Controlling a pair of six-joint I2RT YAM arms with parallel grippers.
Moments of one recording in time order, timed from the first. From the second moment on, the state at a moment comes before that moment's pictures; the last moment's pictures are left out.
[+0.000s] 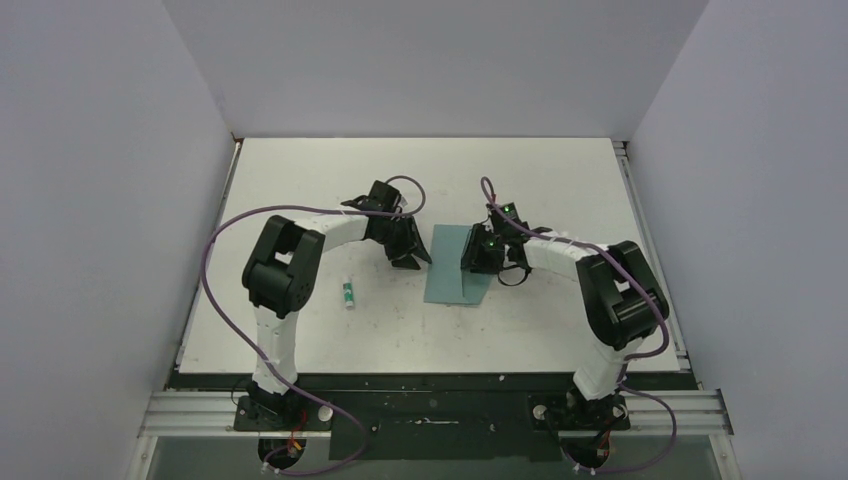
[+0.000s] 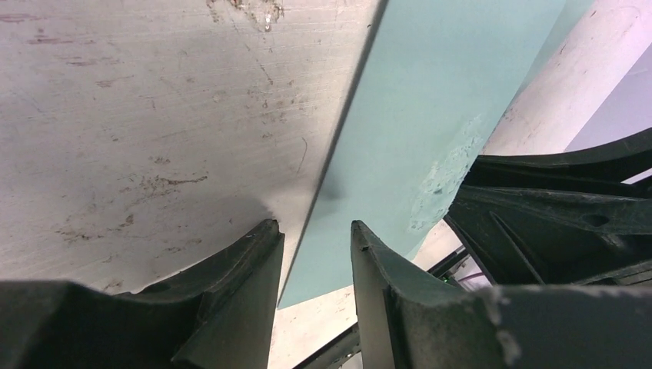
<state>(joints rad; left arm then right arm) -0.47 2.07 1.37 -0.40 0.47 -0.80 0.42 1.76 0.97 -0.16 -0.24 0.61</state>
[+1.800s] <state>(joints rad) -0.37 1.60 0.89 -0.55 -0.10 -0.74 0.37 1.51 0.87 -0.27 -0.11 0.58</state>
